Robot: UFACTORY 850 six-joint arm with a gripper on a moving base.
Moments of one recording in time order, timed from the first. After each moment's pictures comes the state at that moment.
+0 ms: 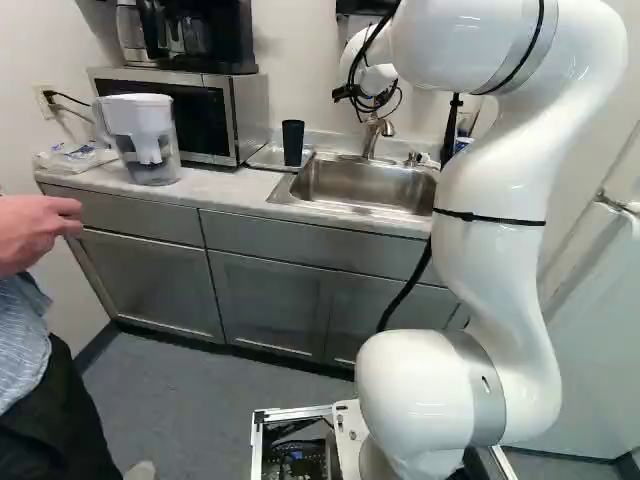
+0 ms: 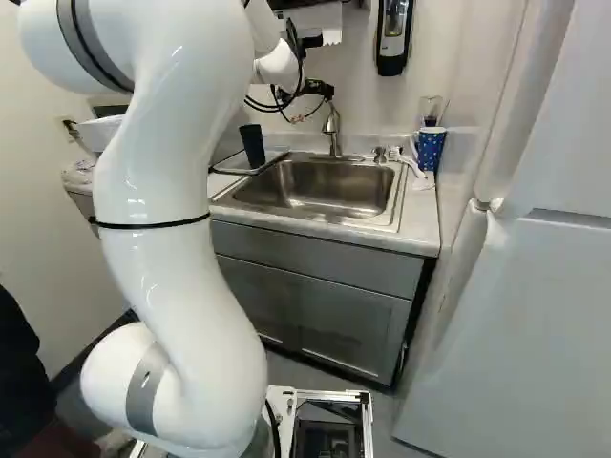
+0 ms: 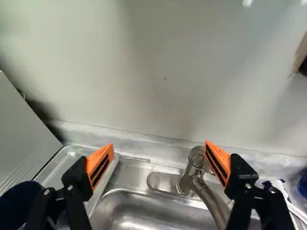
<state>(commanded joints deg) -5.4 -21.5 -88.4 1.9 3.8 -2.6</state>
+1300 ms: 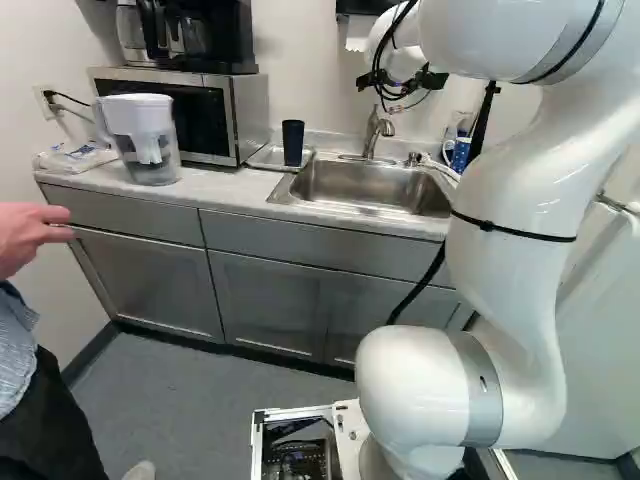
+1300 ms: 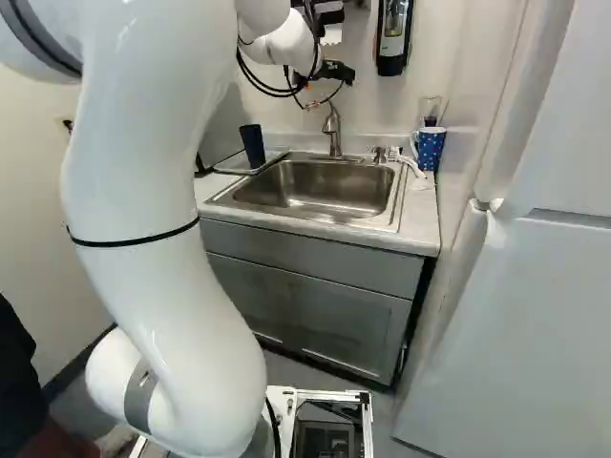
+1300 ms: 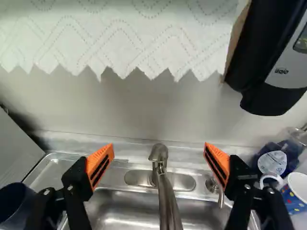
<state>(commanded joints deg) -11.2 -13.4 -83.5 1.9 0.3 -2.6</state>
